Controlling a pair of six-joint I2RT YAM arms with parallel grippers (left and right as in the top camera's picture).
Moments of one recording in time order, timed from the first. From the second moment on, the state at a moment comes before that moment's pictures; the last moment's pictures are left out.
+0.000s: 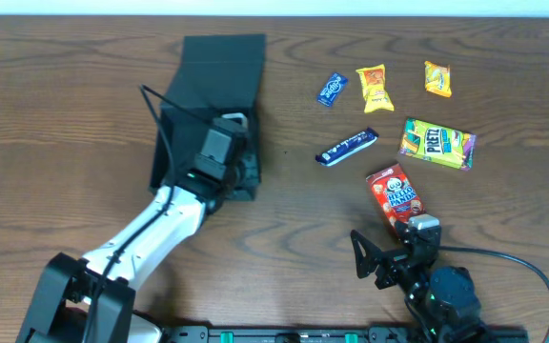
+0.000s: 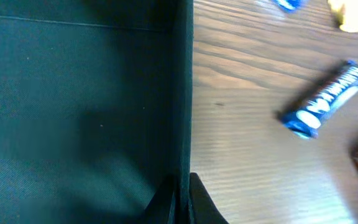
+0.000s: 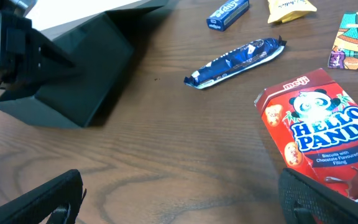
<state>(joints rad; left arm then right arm) -0.49 1.53 0.84 -0.19 0.05 -0.53 0.43 0.01 0.15 -0.53 -0.03 0.42</state>
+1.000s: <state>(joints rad) -0.67 1.51 0.87 -0.12 0.08 -0.69 0.43 0.01 0.15 -0.53 -0.03 0.42</state>
